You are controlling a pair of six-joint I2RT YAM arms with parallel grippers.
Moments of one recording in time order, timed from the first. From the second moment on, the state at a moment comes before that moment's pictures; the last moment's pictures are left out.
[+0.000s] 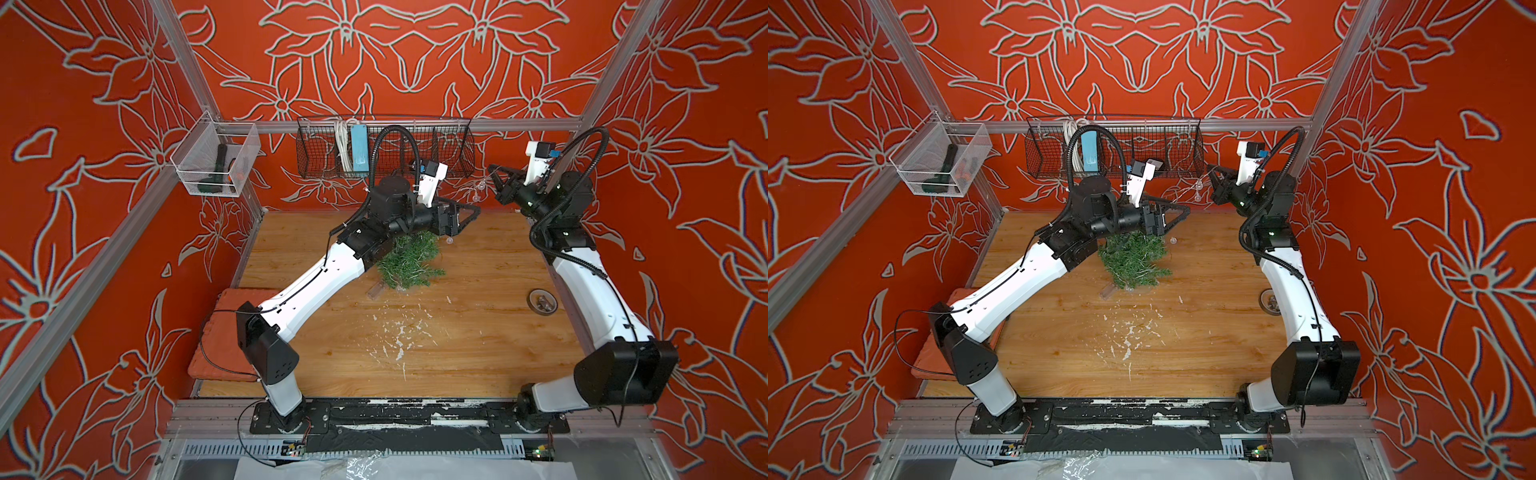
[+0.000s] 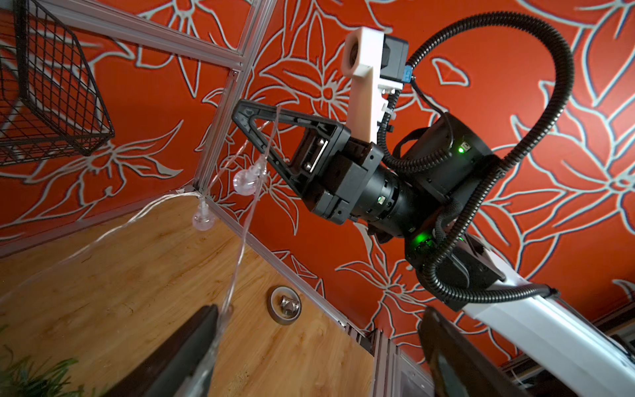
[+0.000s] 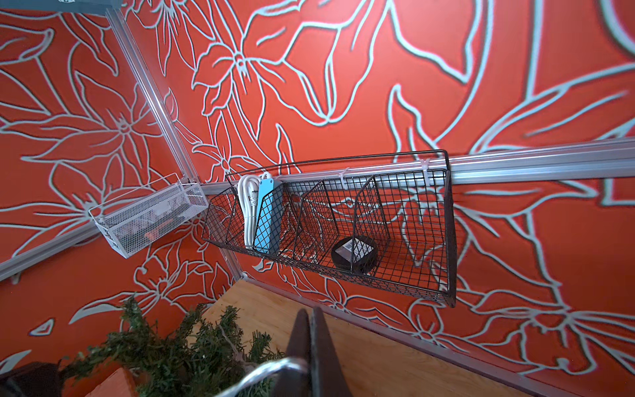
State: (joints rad) left arm -0.69 1.71 1.82 -0.15 0.45 -0.51; right arm 0.05 1.45 1.44 0.15 -0.59 0.35
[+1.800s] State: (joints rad) left arm -0.84 1.47 1.63 0.20 -0.07 0.01; right arm 0.04 1.45 1.41 0.21 -0.67 0.42
